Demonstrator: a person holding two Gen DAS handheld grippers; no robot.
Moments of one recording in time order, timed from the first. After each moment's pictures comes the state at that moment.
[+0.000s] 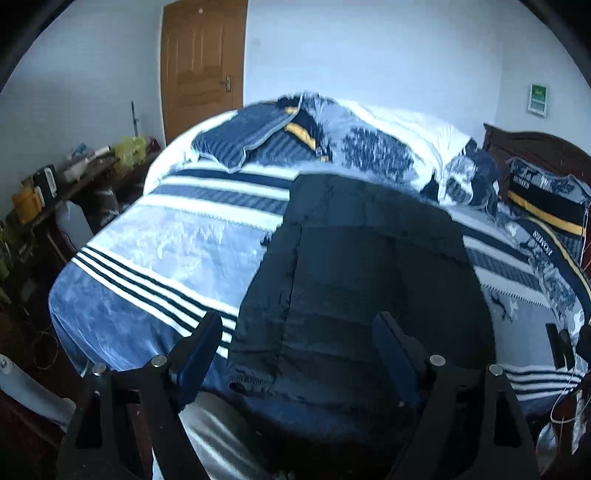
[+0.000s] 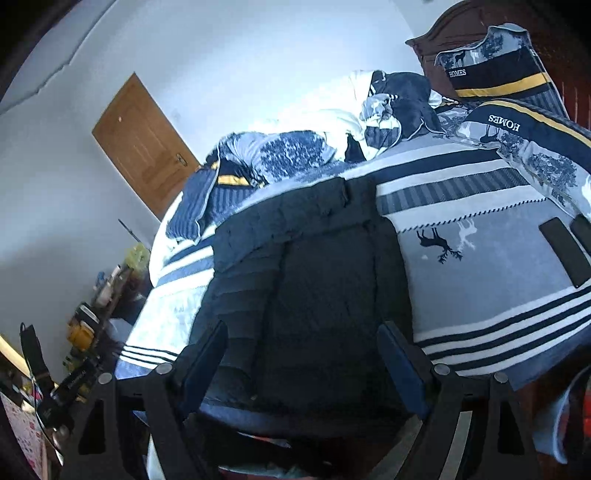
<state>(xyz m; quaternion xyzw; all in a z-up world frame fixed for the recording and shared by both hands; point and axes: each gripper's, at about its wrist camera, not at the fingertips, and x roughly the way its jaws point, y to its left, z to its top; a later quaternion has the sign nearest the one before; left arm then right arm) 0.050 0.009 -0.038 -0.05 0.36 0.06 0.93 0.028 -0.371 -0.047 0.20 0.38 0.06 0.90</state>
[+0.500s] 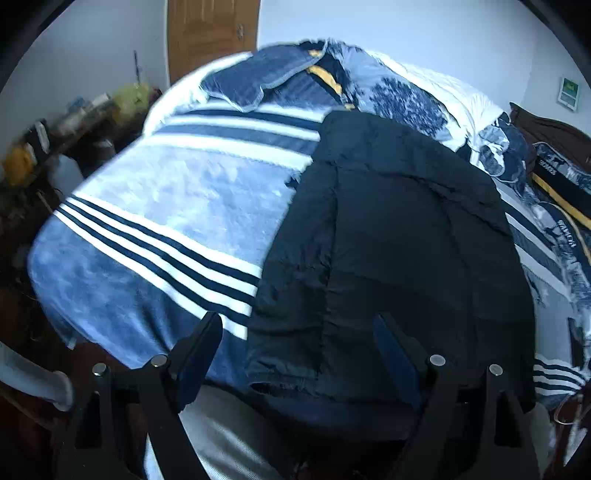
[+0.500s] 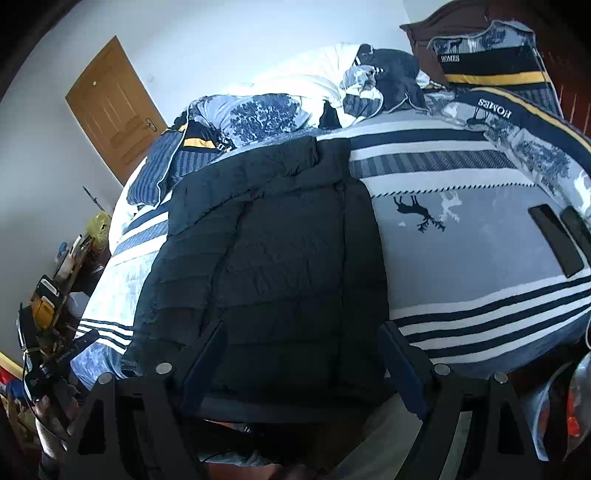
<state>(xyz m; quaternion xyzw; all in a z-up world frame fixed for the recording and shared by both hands) 0.101 0.067 -0.124 -0.09 0.45 0.06 0.89 0.053 -0.368 -0.110 0.16 0.43 0.02 0.89</state>
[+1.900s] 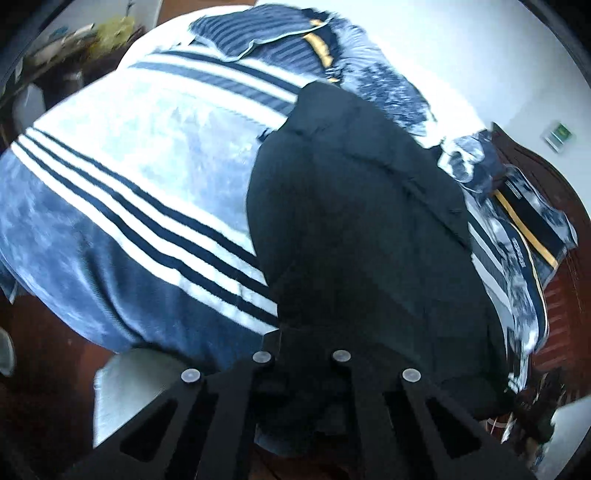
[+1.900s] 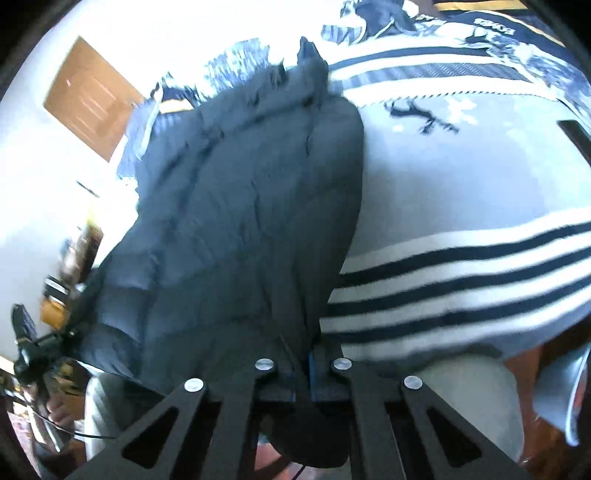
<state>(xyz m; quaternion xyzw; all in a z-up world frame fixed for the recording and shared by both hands) 0.076 0.109 -0.142 -0.20 0.48 -0.04 0.85 0.052 -0.403 -0.202 0.23 0.49 0.06 0.84</state>
